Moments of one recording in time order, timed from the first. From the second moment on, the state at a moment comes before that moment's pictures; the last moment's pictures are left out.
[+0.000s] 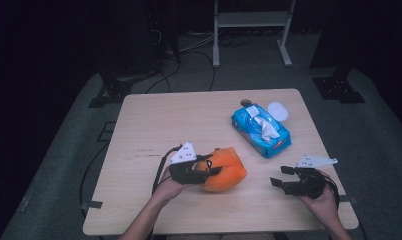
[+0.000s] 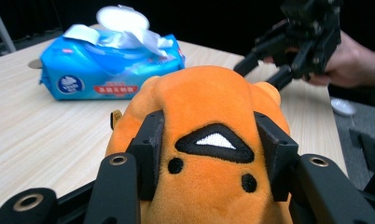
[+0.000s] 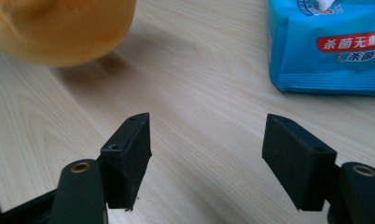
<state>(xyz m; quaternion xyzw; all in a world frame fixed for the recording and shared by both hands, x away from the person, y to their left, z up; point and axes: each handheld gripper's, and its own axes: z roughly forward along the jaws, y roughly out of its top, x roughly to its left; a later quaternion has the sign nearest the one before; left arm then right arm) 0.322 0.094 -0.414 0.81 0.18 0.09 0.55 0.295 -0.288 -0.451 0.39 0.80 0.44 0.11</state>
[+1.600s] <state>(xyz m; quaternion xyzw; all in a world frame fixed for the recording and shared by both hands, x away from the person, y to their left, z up) 0.309 0.084 -0.445 0.84 0.14 0.08 0.52 0.421 -0.257 -0.401 0.41 0.77 0.44 0.22</state>
